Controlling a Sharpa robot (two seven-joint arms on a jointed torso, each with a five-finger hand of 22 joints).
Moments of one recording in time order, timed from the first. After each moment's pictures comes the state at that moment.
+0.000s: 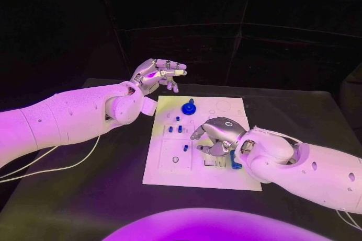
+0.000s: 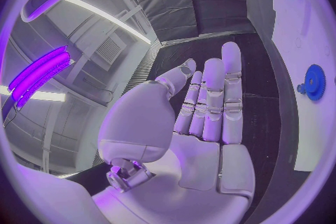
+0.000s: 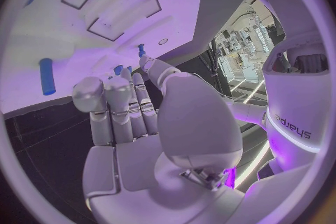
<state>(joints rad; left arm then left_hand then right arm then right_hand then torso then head) 1.22 -0.76 -0.09 1.32 -0.06 -0.07 0.51 1.22 -0.01 0.43 -0.22 0.05 0.98 0.19 0.17 0.07 1.02 0.12 0.27 0.07 1.22 0.02 1.02 0.42 0.17 1.24 0.12 0.61 0.51 1.01 -0.73 -0.04 1.68 -1.72 -0.31 -0.10 1.36 -0.15 0.43 -0.01 0.18 0.97 0.18 0.07 0.07 1.05 0.11 0.11 0.07 1.44 0.03 1.05 0.82 0.12 1.23 0.13 1.26 1.04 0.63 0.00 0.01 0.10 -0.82</state>
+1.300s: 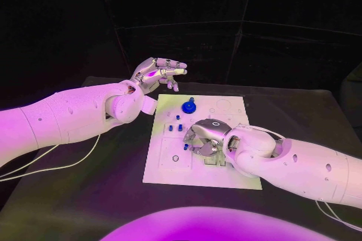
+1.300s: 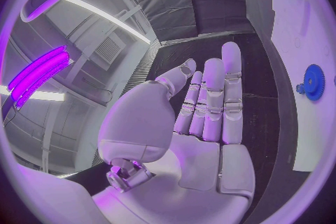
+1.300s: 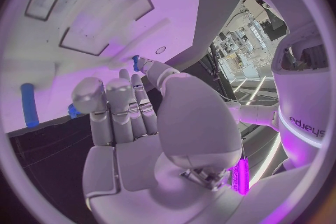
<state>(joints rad) 1.22 -0.75 -0.09 1.32 -0.06 -0.07 0.51 1.22 -0.01 0.43 -0.22 0.05 0.98 0.19 0.17 0.07 1.01 0.12 0.28 0.07 1.22 0.02 1.02 0.42 0.17 1.24 0.12 0.61 0.51 1.01 -0.62 -0.04 1.61 -1.67 -0.19 -0.14 1.36 -0.14 0.45 -0.03 0.24 0.95 0.21 0.07 0.07 1.06 0.13 0.09 0.06 1.45 0.03 1.06 0.80 0.12 1.25 0.13 1.26 1.03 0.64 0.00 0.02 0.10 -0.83</state>
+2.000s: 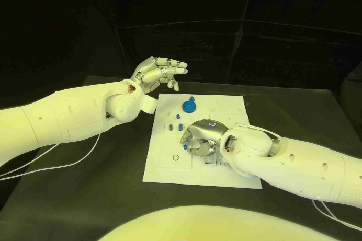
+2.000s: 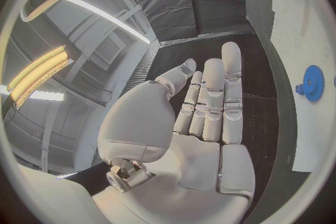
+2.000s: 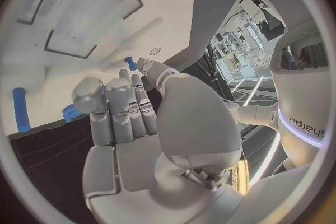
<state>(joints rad) 1.22 -0.75 -0.09 1.31 -0.06 -0.06 0.50 1.22 -0.01 0.43 -0.22 0.05 0.98 0.19 0.17 0.07 1.01 0.12 0.28 0.07 1.22 0.02 1.02 0.42 0.17 1.24 0.12 0.61 0.51 1.01 -0.60 -0.04 1.61 -1.67 -0.17 -0.14 1.37 -0.13 0.45 -0.03 0.24 0.95 0.21 0.07 0.07 1.06 0.13 0.09 0.06 1.45 0.03 1.05 0.80 0.12 1.25 0.13 1.26 1.04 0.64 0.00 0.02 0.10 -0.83</state>
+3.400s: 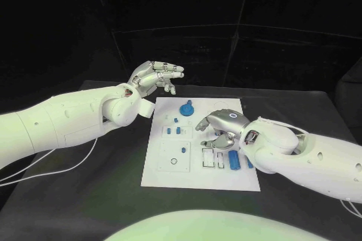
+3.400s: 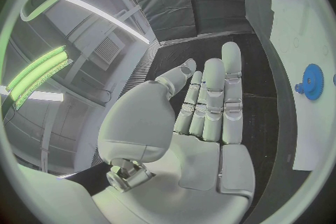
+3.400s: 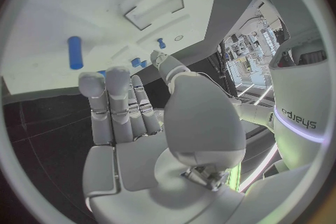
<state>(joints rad) 1.22 -0.76 -0.09 1.31 -0.06 -0.06 0.50 1.22 -0.01 0.43 -0.22 0.05 0.98 0.19 0.18 0.07 1.01 0.12 0.28 0.07 1.22 0.02 1.02 0.42 0.17 1.24 0.12 0.61 0.51 1.07 -0.76 -0.03 1.68 -1.73 -0.26 -0.15 1.27 -0.19 0.25 0.01 0.31 0.92 0.15 0.08 0.07 1.00 0.11 0.10 0.06 1.43 0.03 0.95 0.64 0.13 1.17 0.13 1.16 0.90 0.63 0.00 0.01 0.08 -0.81</state>
